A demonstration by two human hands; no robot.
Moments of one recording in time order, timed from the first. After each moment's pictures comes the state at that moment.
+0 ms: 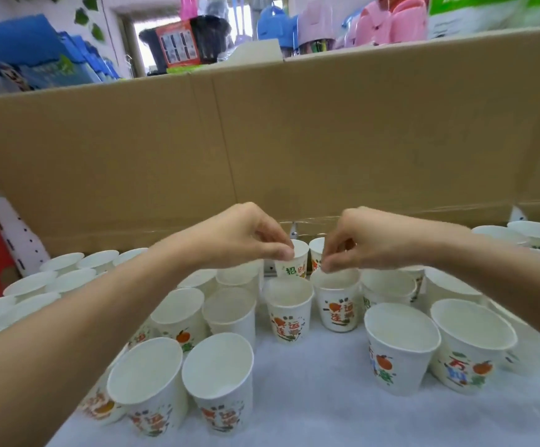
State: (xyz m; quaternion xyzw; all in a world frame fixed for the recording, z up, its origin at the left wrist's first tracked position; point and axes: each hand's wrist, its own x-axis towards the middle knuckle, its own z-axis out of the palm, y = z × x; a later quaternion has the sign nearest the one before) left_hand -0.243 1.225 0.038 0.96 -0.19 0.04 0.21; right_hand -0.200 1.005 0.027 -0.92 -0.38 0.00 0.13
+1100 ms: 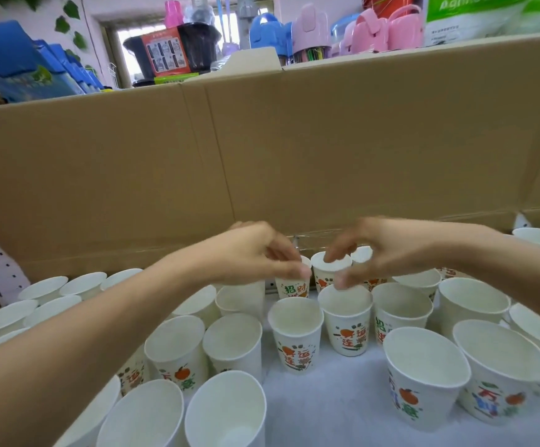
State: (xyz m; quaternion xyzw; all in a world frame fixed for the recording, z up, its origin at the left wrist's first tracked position) left_hand -0.217 1.227 0.039 0.97 -0.21 0.01 0.12; right_hand -0.174 0.997 0.033 -0.92 -0.36 0.05 0.12
